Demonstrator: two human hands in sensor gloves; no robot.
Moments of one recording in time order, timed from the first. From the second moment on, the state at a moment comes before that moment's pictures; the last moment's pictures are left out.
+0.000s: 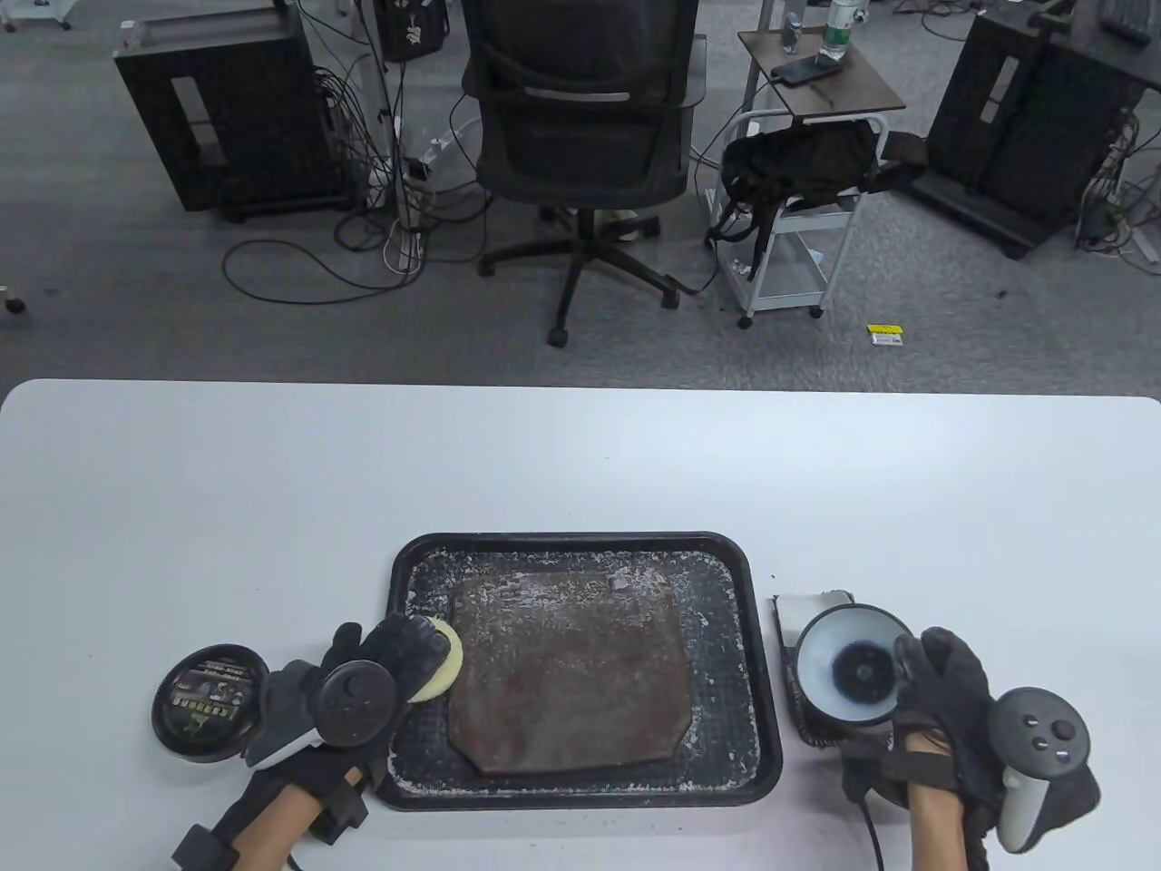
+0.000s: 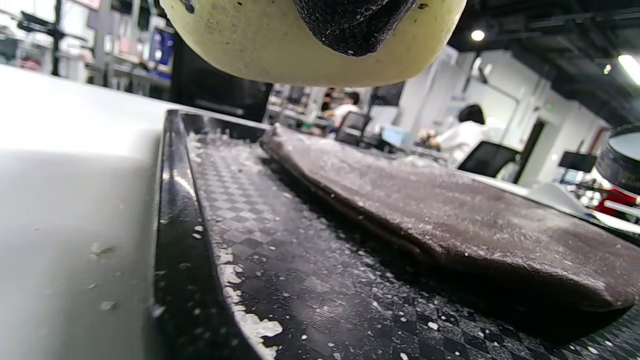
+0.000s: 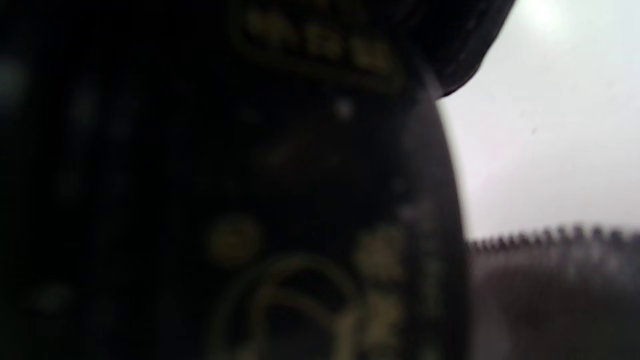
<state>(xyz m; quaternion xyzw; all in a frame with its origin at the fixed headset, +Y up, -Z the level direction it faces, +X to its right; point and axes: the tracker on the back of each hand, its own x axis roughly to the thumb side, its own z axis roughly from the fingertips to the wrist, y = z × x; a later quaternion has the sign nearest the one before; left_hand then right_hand) -0.220 -0.752 -0.307 0.00 -0.18 0.14 0.97 0.344 -0.710 -0.291 -0.25 -0.19 0.84 0.45</state>
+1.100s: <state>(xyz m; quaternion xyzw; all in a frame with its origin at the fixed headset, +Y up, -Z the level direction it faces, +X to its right) -0.194 -0.734 -0.295 0.12 -0.24 0.23 0.94 0.181 -0.704 -0.316 -0.05 -0.14 0.86 0.49</state>
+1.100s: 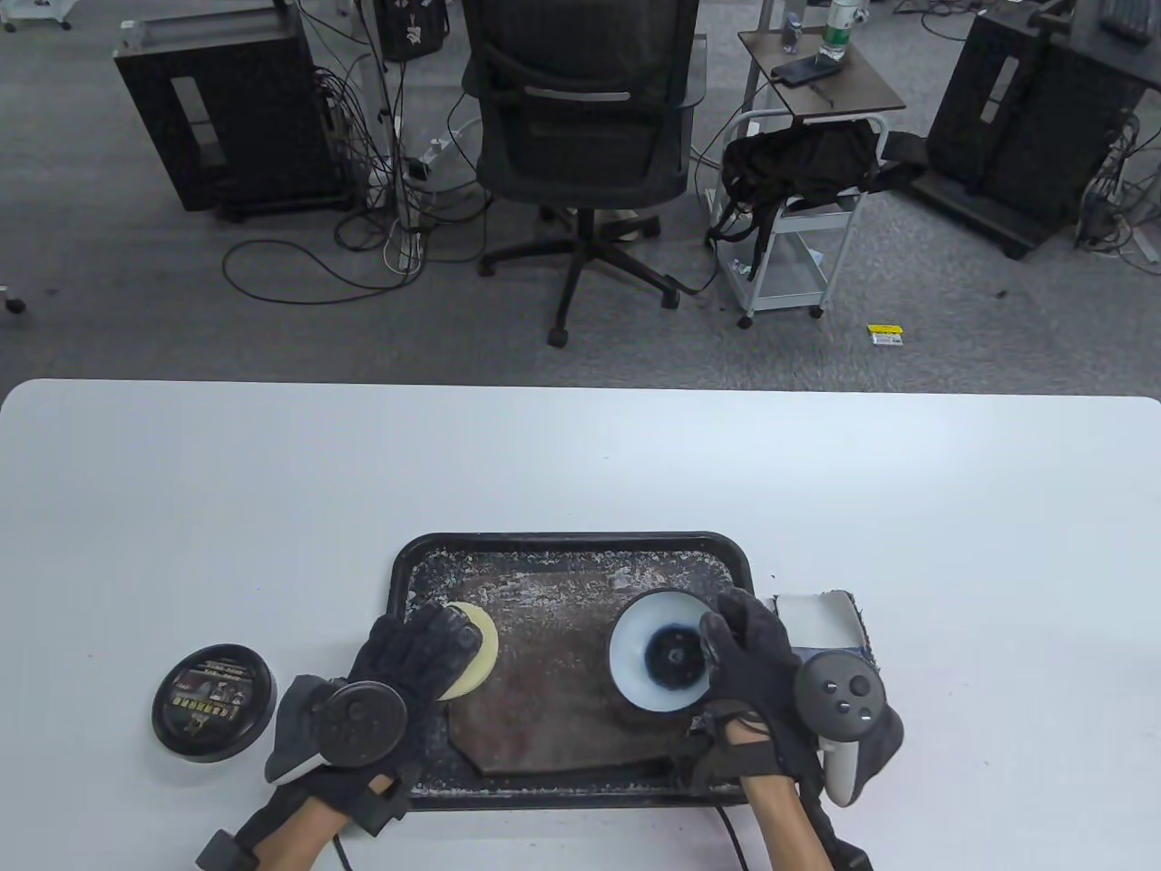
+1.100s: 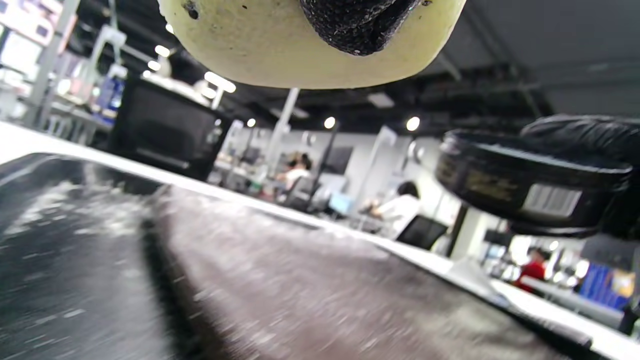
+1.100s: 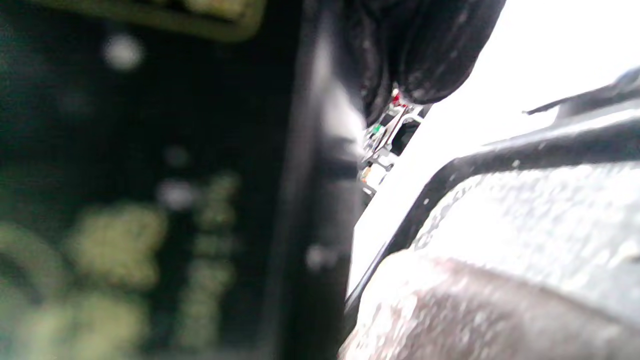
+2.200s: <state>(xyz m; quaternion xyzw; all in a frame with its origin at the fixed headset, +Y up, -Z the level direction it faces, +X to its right) -0.105 -0.738 -0.270 0.07 -0.35 0.18 0.92 0.100 -0.741 -0.300 0.05 -0.06 0.87 0.49</state>
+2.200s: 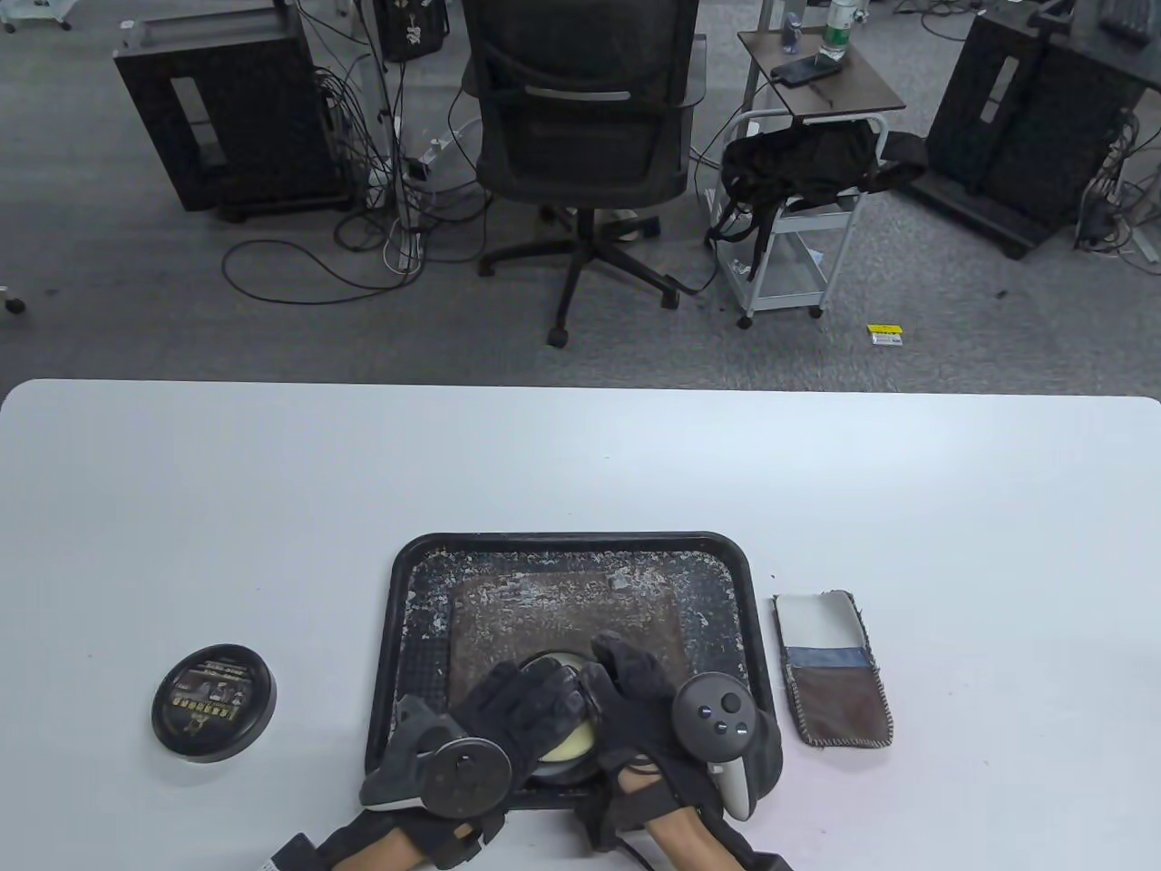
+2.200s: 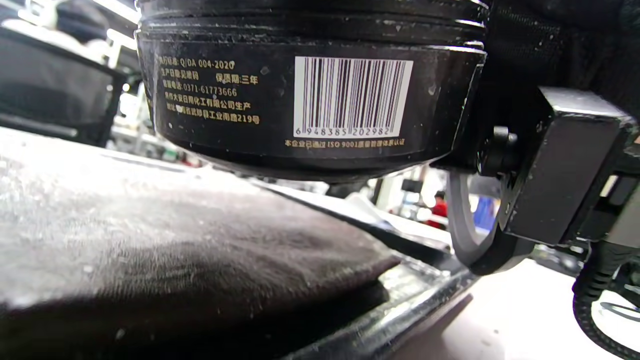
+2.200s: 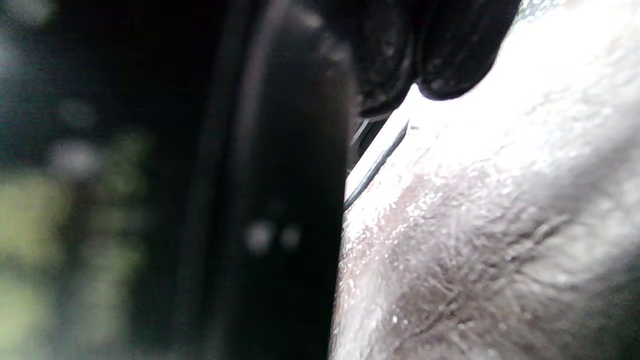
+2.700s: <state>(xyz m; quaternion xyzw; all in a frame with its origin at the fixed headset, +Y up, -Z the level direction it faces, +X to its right) -0.102 -0.746 -0.277 0.03 -0.35 0.18 0.92 0.094 -0.741 -0.301 0.07 -0.07 0.89 0.45</state>
